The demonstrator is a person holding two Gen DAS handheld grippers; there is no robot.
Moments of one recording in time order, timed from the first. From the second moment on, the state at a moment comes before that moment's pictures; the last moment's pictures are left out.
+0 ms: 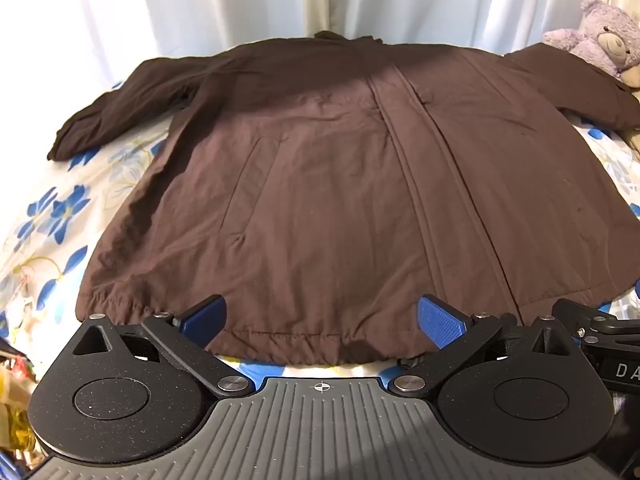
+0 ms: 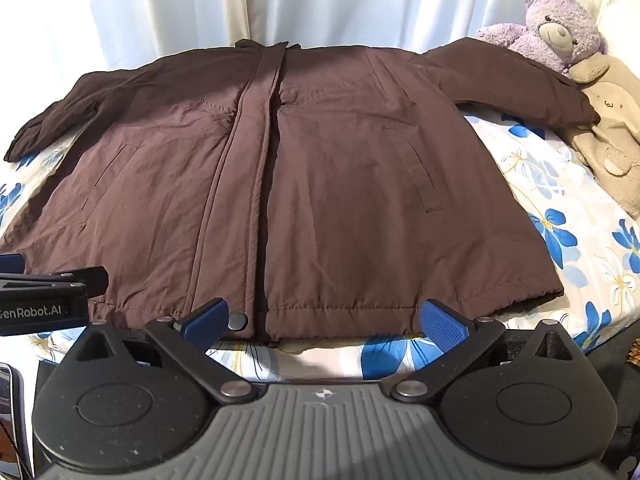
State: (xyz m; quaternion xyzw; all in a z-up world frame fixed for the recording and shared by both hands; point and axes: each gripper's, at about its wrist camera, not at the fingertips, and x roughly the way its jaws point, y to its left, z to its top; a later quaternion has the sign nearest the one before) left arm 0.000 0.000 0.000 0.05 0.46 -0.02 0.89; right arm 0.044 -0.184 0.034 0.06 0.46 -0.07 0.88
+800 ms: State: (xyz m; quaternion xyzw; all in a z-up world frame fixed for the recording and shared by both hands) left arm -0.004 -0.007 -0.001 0.05 0.46 -0.03 0.89; right arm 0.038 -0.189 0.036 0.07 0.46 -0.06 0.88
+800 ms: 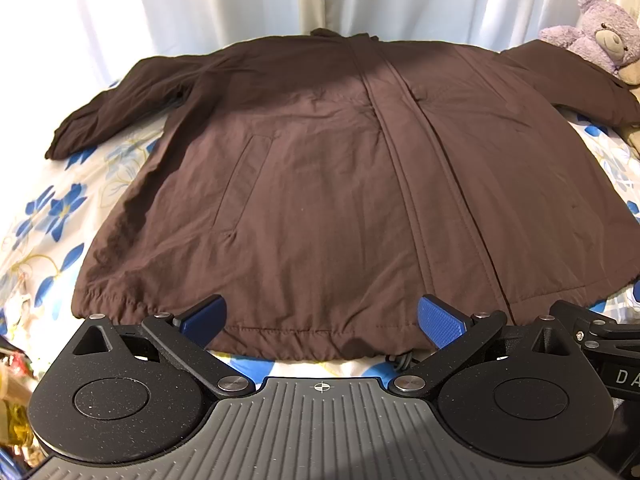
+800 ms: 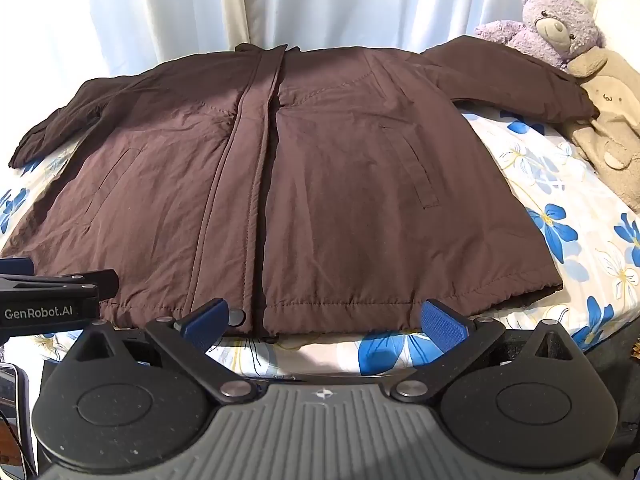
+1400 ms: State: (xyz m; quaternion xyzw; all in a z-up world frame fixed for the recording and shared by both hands) left arm -0.004 -0.006 -0.002 0.05 0.46 -0.03 0.88; right arm 0.036 -0.188 0.034 0.07 0.46 -0.06 0.88
